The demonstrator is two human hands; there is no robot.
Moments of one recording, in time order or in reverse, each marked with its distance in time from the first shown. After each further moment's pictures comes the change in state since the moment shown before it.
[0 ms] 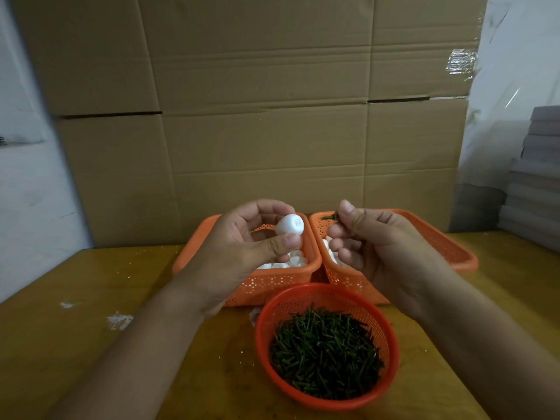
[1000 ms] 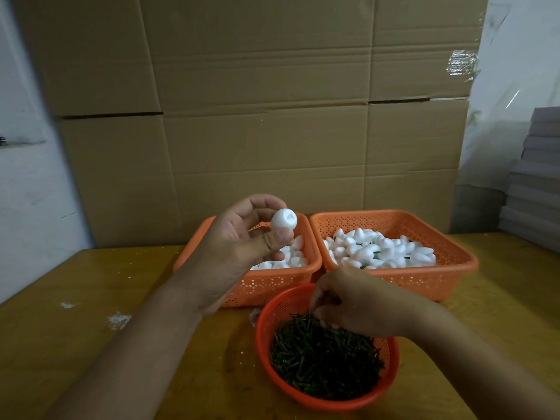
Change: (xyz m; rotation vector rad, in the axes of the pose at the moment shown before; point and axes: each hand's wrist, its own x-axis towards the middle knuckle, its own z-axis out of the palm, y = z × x) left_hand 0.001 0.000 -0.004 -0.053 0.004 0.002; right_hand 0.010 0.041 -0.024 -1.370 -0.431 0.016
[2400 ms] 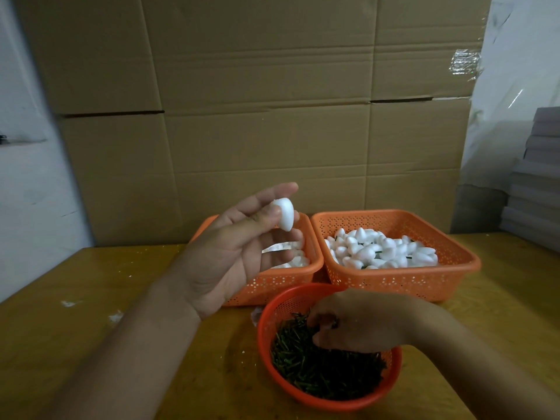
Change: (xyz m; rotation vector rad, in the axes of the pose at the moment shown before) left_hand -0.001 0.013 0.000 -0.291 -0.071 -0.142; right_hand 0.002 0.006 0.006 -0.202 -0.275 0.045
